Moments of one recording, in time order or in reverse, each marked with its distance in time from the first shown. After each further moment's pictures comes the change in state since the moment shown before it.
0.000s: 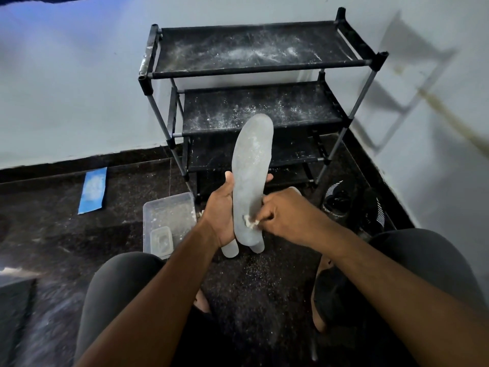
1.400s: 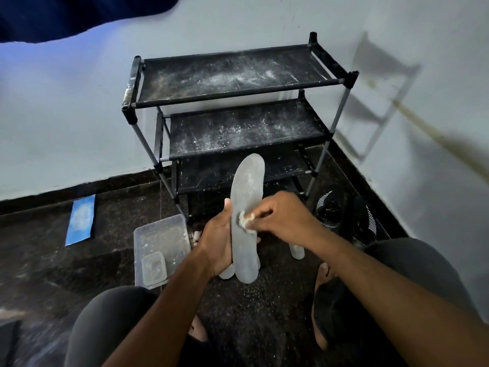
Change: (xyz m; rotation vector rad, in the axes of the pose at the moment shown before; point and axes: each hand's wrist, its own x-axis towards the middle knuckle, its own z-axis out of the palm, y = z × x) left_hand -0.008 -0.005 0.009 0.162 0.094 -0.025; right_hand 0.009 0.011 -0.014 0.330 0.239 0.185
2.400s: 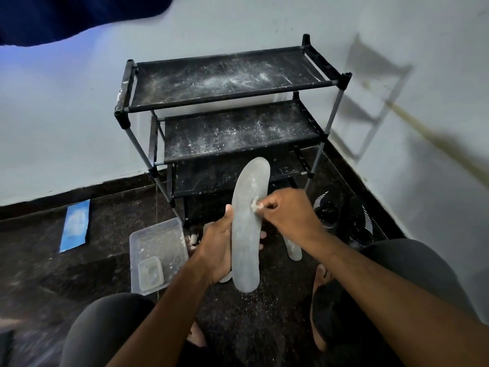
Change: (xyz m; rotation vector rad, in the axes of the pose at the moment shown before) left_hand -0.005 -0.002 0.009 0.008 -0.013 -0.032; right_hand 0.008 0.015 -0.004 -0.169 0.265 0.010
